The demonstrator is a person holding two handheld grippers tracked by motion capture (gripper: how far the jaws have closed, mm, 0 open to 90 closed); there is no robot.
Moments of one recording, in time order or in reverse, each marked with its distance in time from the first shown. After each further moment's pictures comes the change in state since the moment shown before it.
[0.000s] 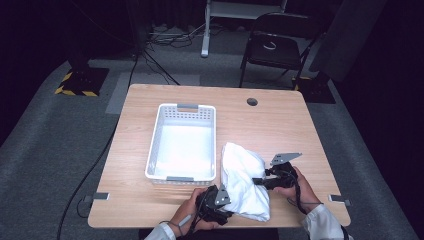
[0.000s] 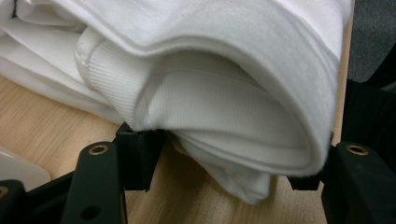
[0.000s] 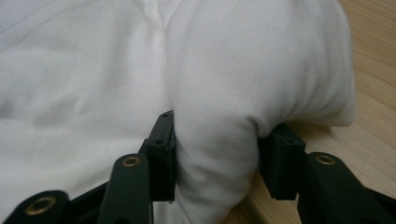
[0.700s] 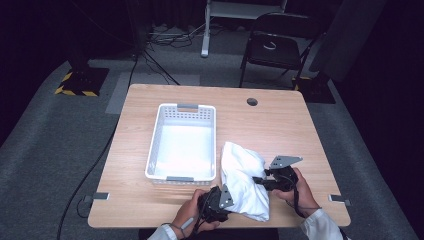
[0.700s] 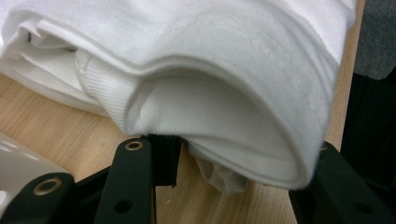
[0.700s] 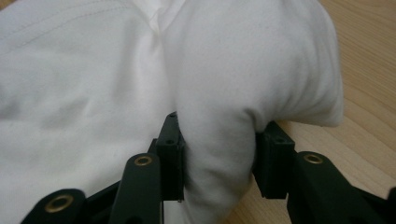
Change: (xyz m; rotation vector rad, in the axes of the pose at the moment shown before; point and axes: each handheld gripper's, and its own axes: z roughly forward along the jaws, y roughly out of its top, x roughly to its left) left arm -0.008 0.009 -0.005 0.030 0.069 0.033; right arm 0.021 0.005 -0.009 -0.043 -0.106 -0.067
